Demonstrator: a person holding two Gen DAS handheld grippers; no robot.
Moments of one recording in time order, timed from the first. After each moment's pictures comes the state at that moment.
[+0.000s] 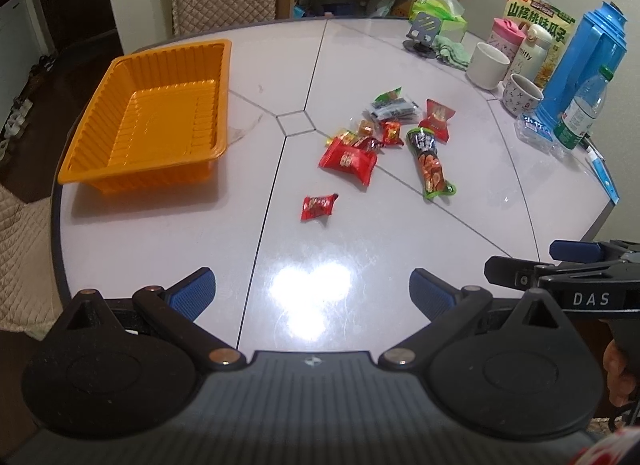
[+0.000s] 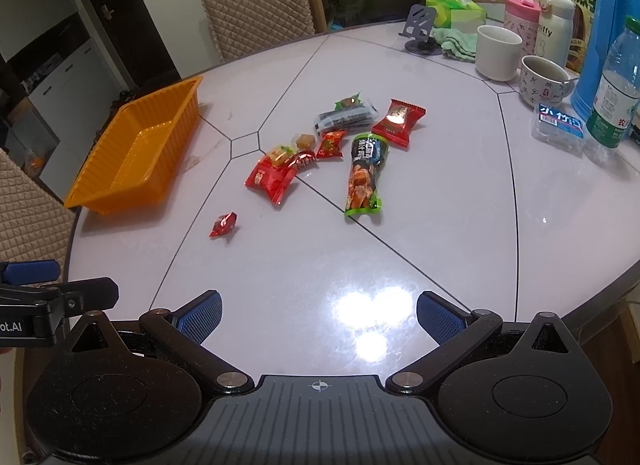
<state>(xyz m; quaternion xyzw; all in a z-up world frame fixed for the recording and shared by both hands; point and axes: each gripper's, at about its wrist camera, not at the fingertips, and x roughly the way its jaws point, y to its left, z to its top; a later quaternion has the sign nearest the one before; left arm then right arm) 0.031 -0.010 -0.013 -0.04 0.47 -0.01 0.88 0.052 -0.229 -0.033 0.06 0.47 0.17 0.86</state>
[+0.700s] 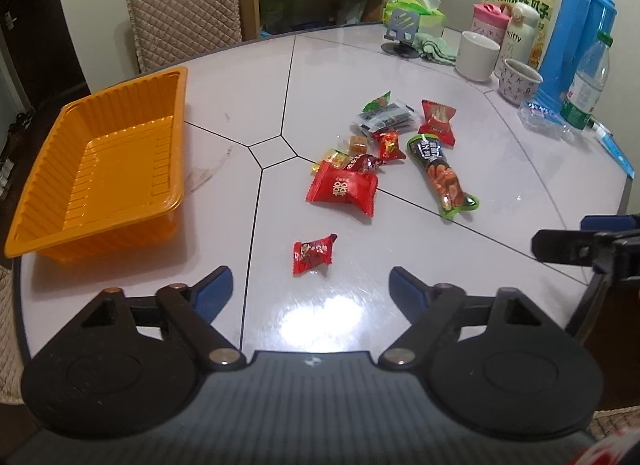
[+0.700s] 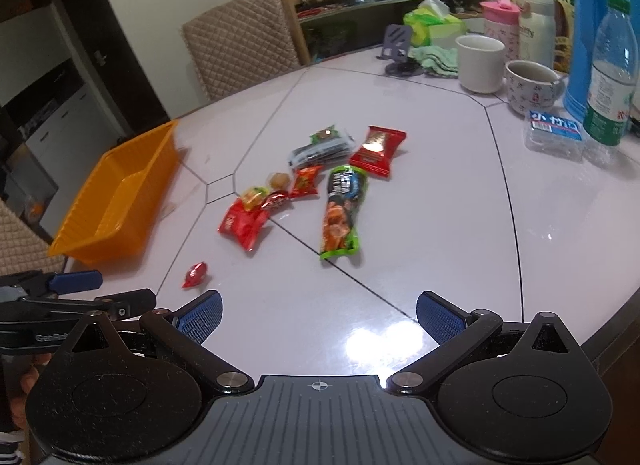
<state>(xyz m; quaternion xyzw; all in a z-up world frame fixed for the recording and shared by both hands) 0.088 -0.019 -0.072 0.02 0.43 -0.05 0.90 0.082 -0.254 -0.058 0.11 0.43 0.16 0.88</state>
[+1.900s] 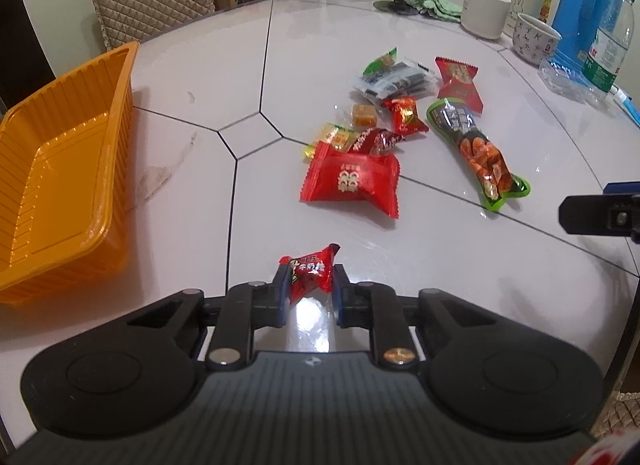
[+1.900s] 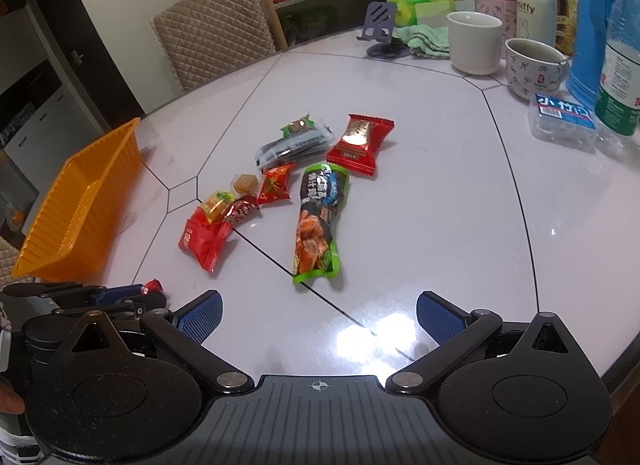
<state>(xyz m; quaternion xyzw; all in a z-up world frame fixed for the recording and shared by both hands) 0.152 -0.025 -0.126 0.05 0.46 -0.07 0.88 0.130 -0.246 -0.091 0.11 0.45 0.14 0.88</state>
